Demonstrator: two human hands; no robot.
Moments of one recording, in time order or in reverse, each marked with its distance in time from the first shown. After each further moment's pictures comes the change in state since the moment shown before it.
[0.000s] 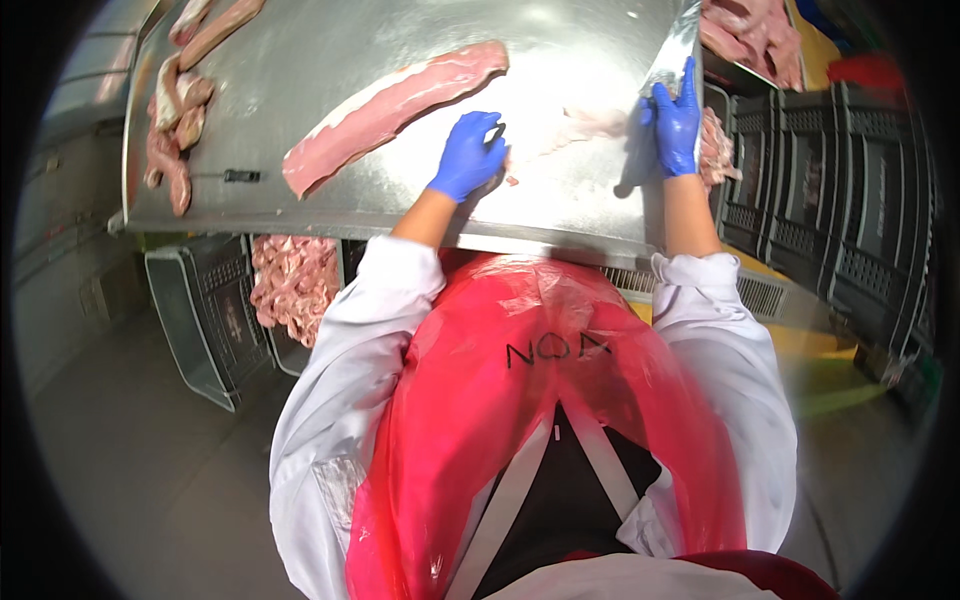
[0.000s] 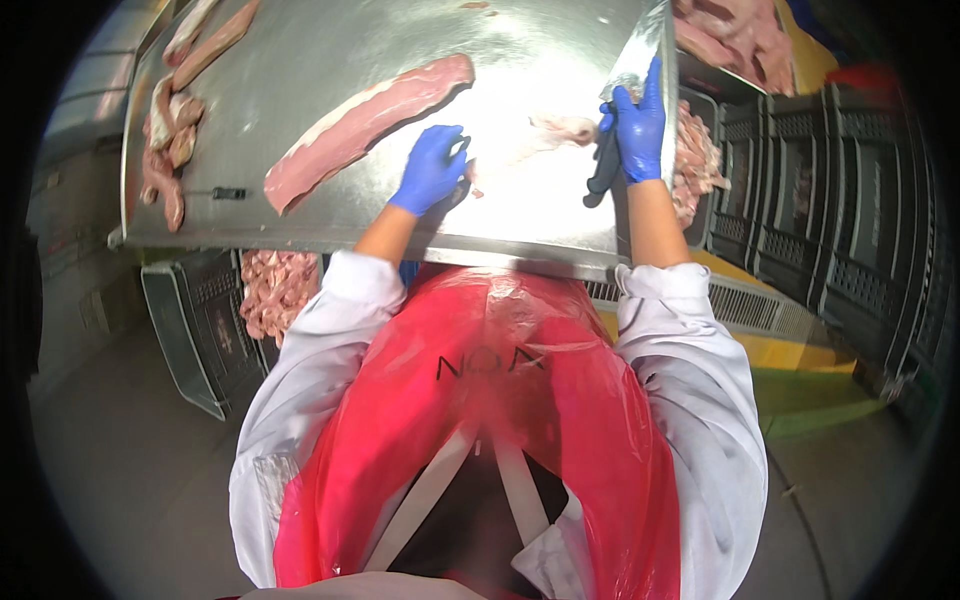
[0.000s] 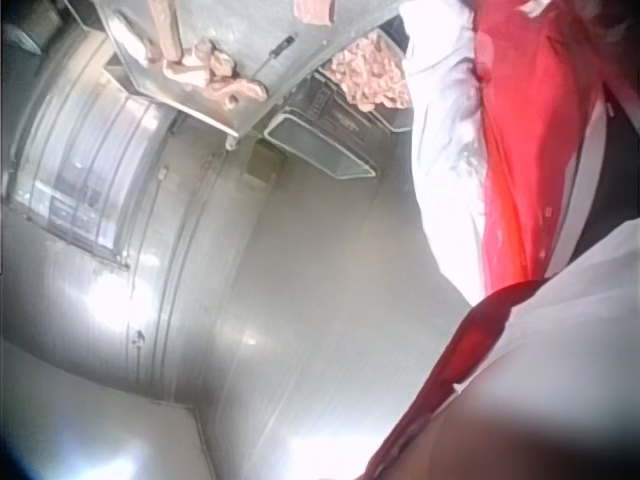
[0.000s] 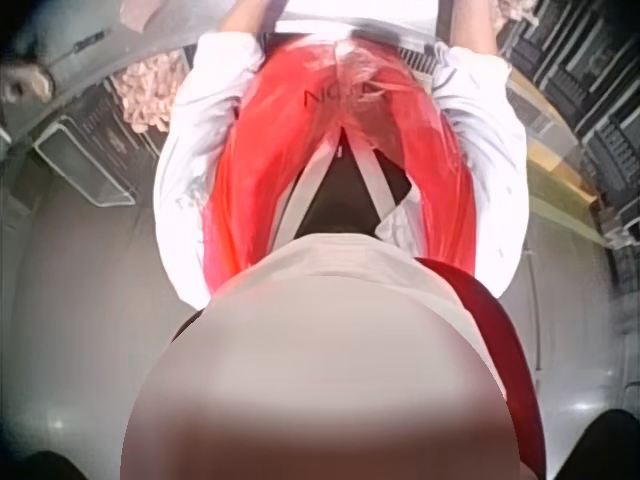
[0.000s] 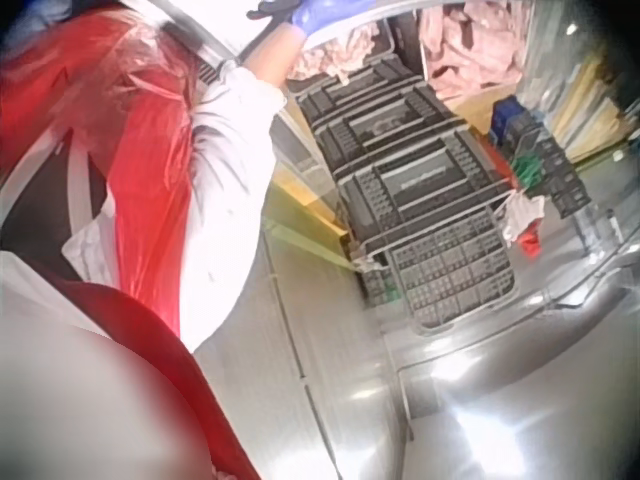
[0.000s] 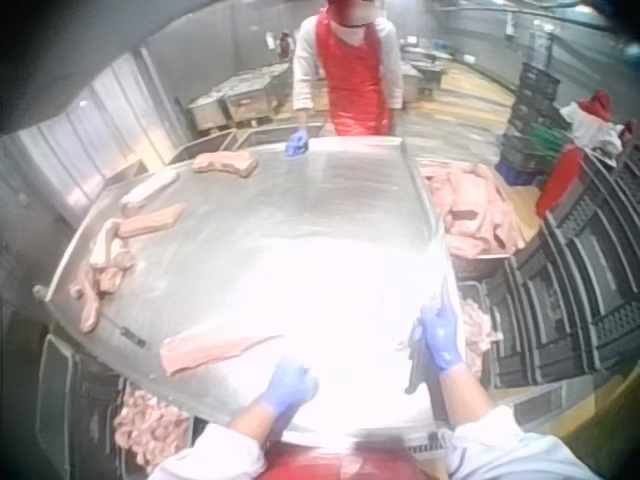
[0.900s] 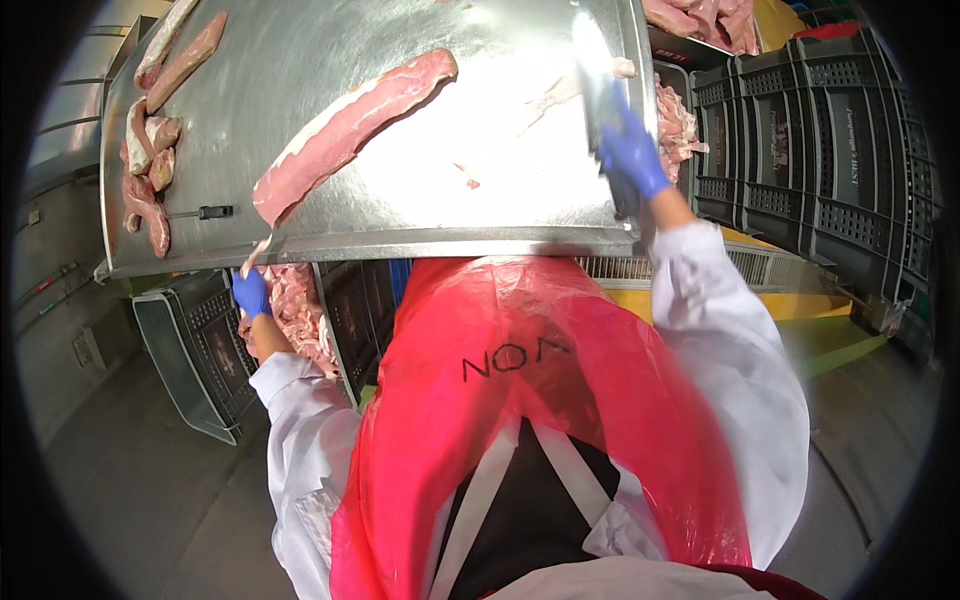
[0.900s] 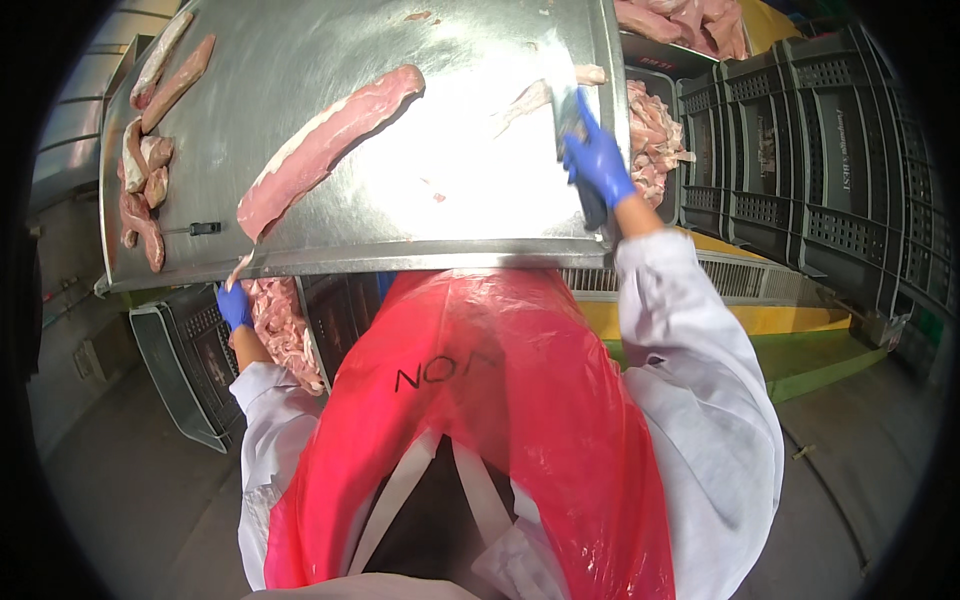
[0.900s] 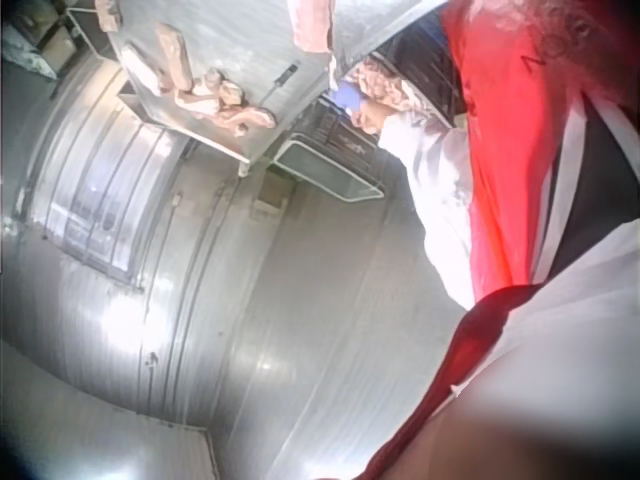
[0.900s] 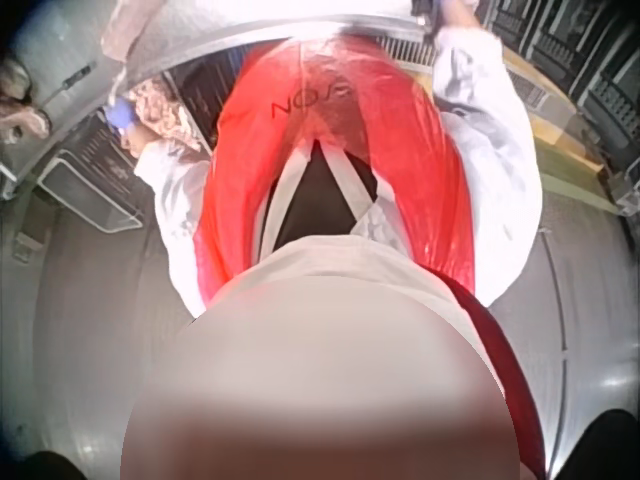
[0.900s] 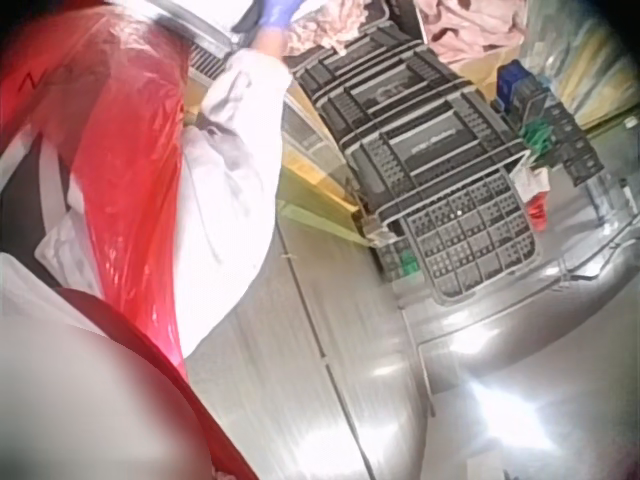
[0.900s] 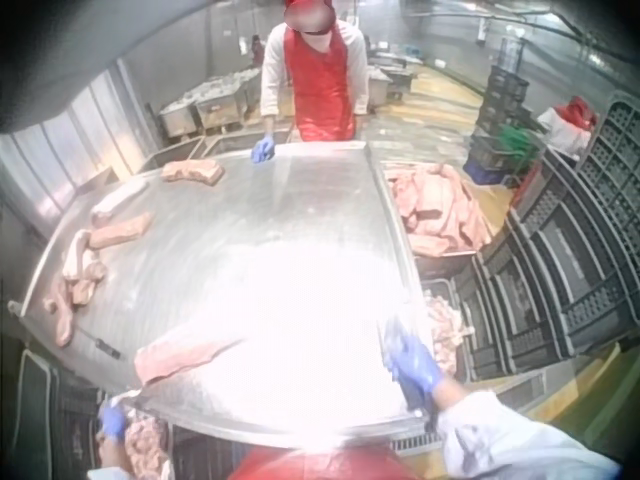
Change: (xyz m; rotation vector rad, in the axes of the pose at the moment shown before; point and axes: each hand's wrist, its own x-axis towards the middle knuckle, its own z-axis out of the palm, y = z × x) left_hand -0.241 -0.204 -0.274 0.309 0.373 -1.056; right_hand -0.056 0.013 -0.063 -0.405 -0.221 0.247
